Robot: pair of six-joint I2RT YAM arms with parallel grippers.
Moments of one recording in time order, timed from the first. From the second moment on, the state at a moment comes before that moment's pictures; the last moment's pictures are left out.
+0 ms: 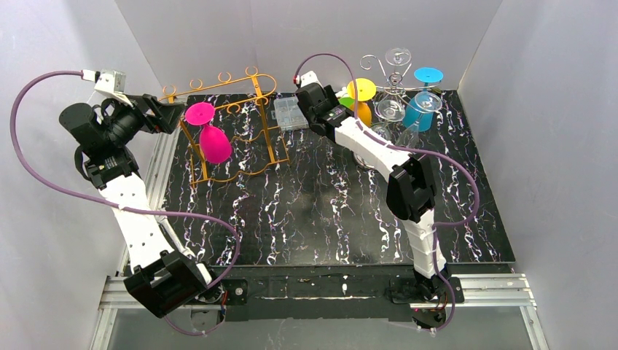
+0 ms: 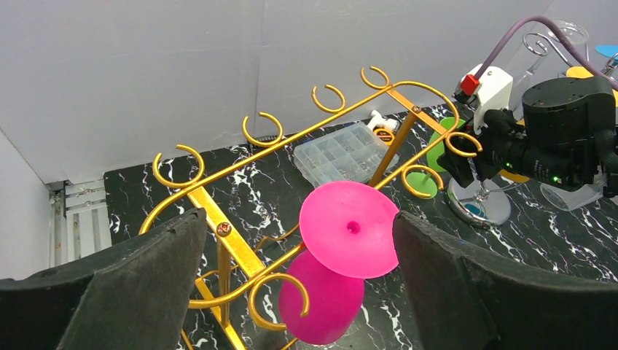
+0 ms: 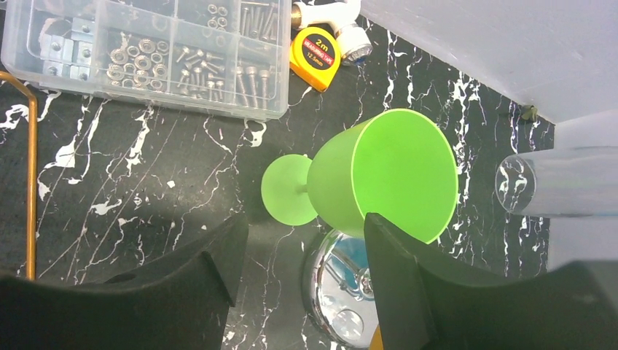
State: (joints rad) left arm 0.58 1.20 1.32 -0.12 1.01 -0.15; right arm 0.73 2.15 2.03 -0.53 0.63 -0.08
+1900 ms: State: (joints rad) left arm 0.58 1.17 1.32 -0.19 1.02 -0.13; right arm 0.98 1.99 1.79 -0.55 0.55 0.07
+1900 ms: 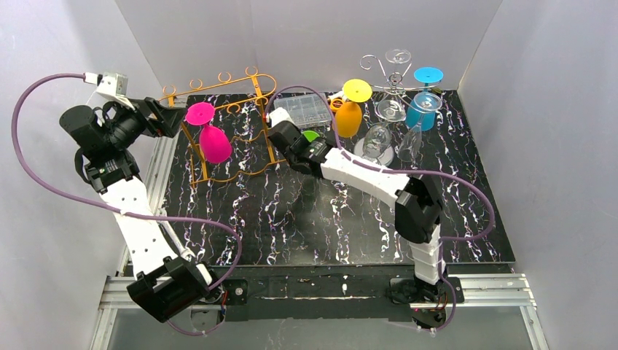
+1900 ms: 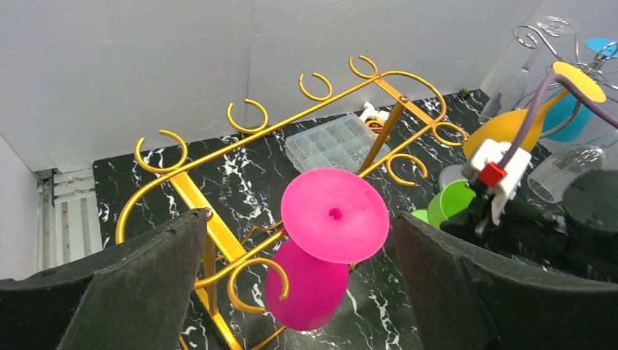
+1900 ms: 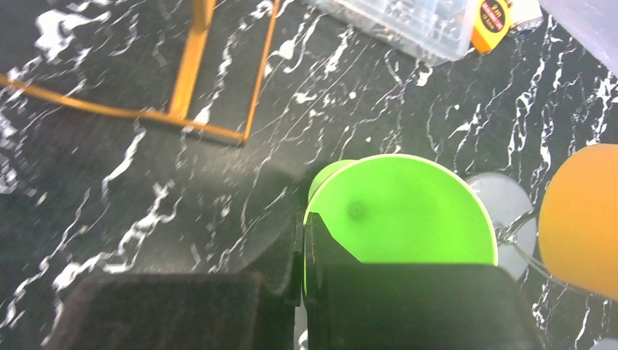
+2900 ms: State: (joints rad) left arm 0.56 0.94 1.25 -0.45 1.28 -0.26; right arm 1.19 1.63 1.94 -0.76 0.33 0.29
